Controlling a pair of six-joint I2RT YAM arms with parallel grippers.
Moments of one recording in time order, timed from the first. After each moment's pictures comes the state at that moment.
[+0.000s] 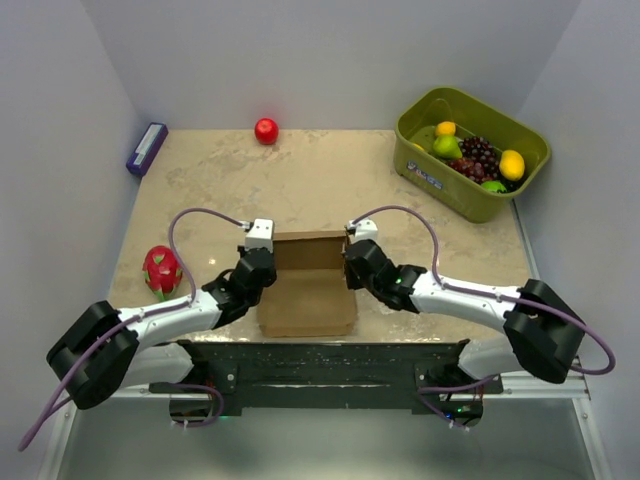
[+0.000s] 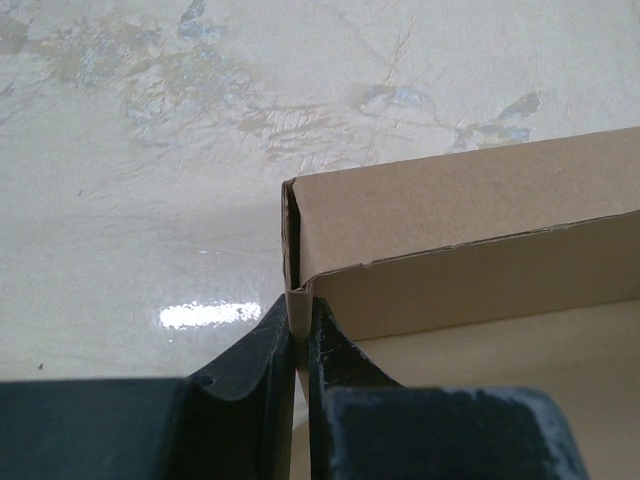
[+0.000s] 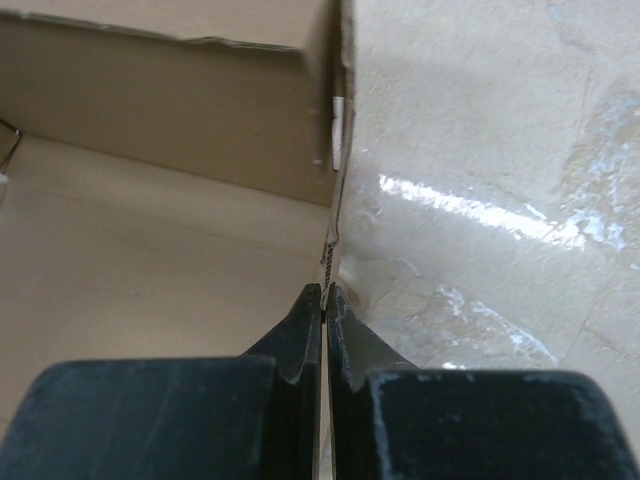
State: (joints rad) left arm -0.77 1.19 0.42 0.26 -0.62 -0.32; right arm 0.90 1.35 0.69 -0.07 0.38 0.52
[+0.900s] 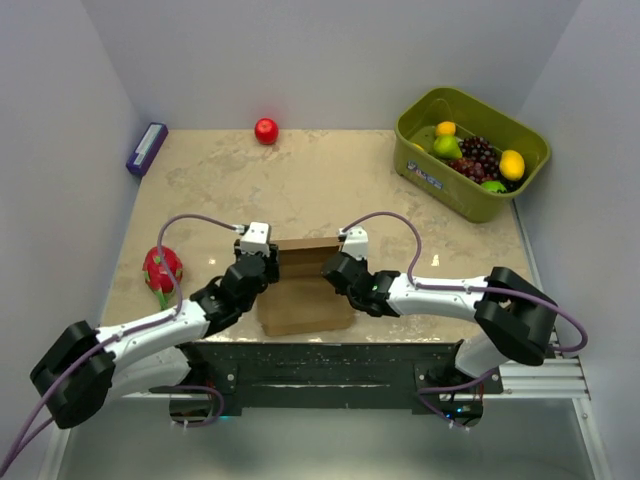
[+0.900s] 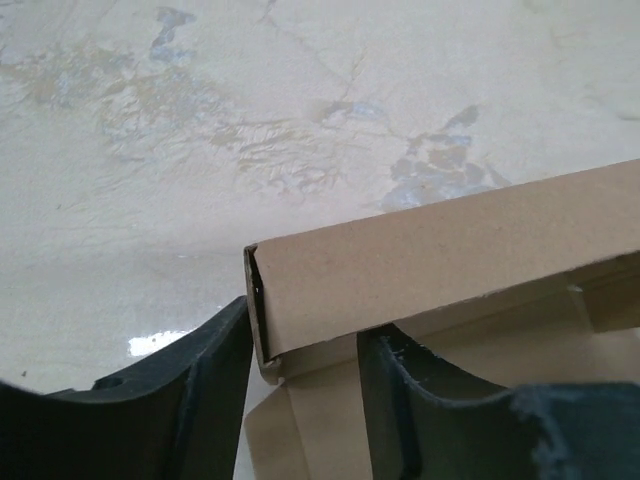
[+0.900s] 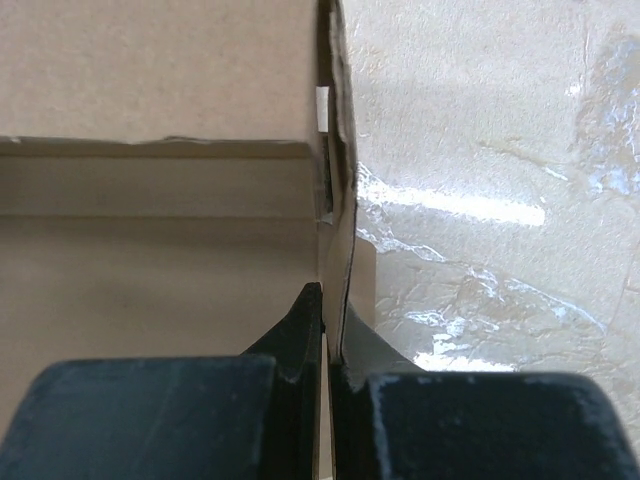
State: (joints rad) left arm -0.79 1.07 0.38 0.25 -0.59 -0.31; right arm 1.05 1.52 0.77 -0.12 0.64 0.71
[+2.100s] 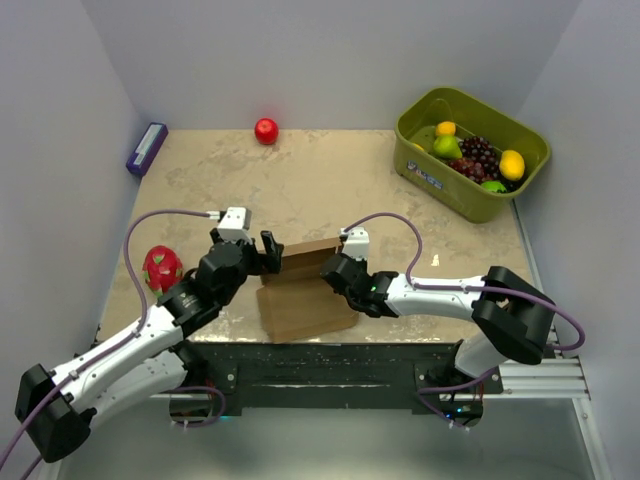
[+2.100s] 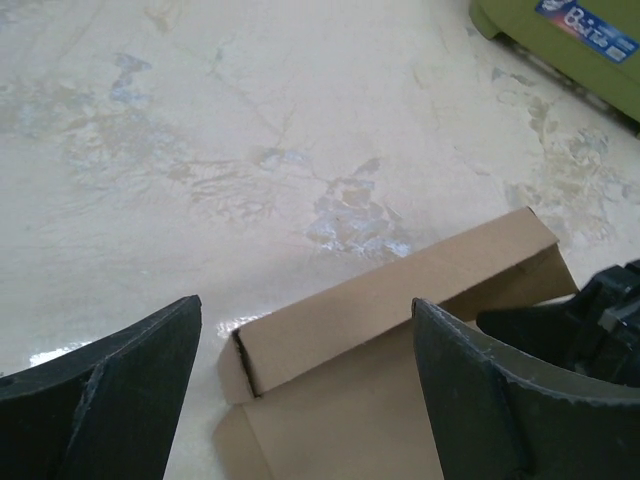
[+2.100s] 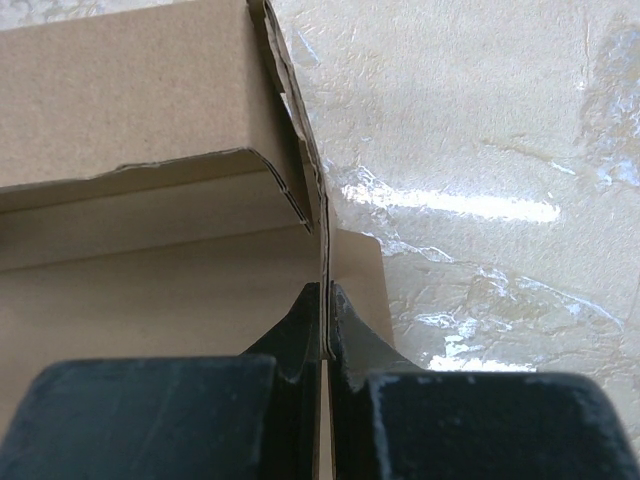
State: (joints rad) left arm -0.75 0.81 0.55 -0.10 -0.42 -0.43; right arm 1.05 1.53 0.77 -0.11 0.66 0.77
